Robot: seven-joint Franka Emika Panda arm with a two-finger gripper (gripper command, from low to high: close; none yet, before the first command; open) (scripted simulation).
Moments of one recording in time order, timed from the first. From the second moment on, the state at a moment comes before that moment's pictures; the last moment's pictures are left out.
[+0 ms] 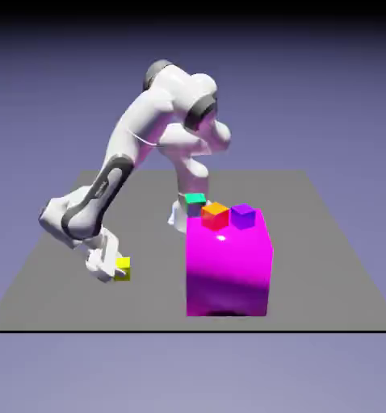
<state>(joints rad) 0.10 0.62 -0.88 -2.21 0.90 1.69 0.86</state>
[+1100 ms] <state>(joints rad) -0.31 -0.32 0.15 -2.55 0.79 1.84 1.66</state>
